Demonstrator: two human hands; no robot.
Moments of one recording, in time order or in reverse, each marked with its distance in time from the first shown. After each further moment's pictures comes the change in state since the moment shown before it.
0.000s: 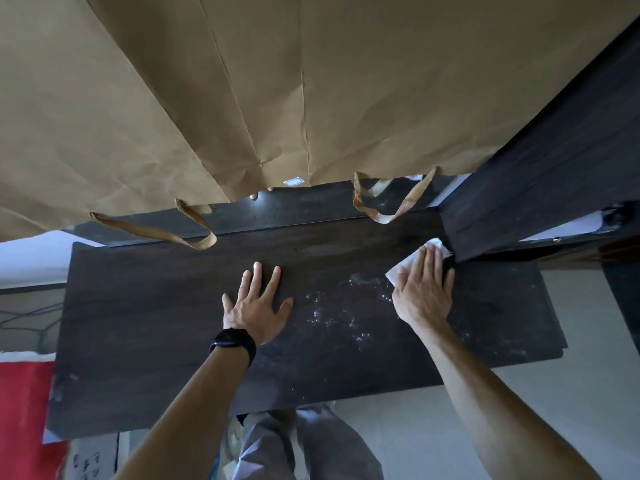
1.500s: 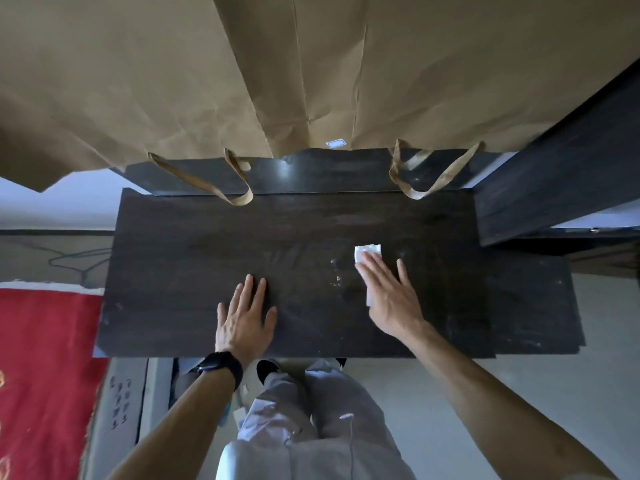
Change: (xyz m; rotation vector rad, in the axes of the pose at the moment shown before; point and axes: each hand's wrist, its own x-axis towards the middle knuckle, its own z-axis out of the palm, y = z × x) left_hand -0.090 -0.060 0.057 -0.165 0.111 -0.128; right_hand -0.073 -0.037 0.007 0.055 -0.159 -0.744
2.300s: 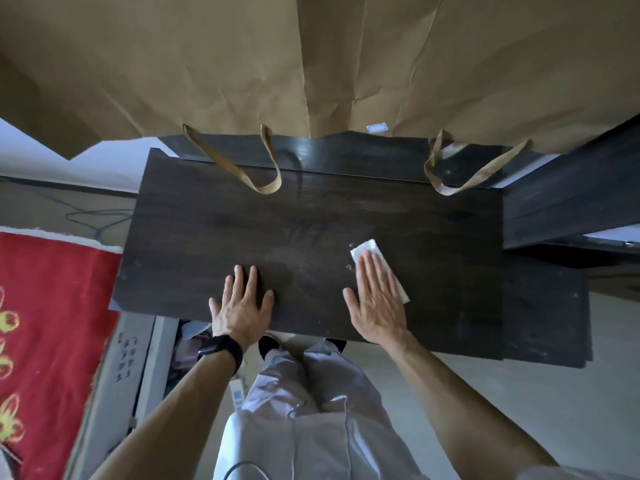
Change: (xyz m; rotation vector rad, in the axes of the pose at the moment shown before) left_hand -0.026 -0.022 0.005 -0.143 -0.069 -0.238; right_hand -0.015 -0.049 0.040 -0.062 0.035 0.067
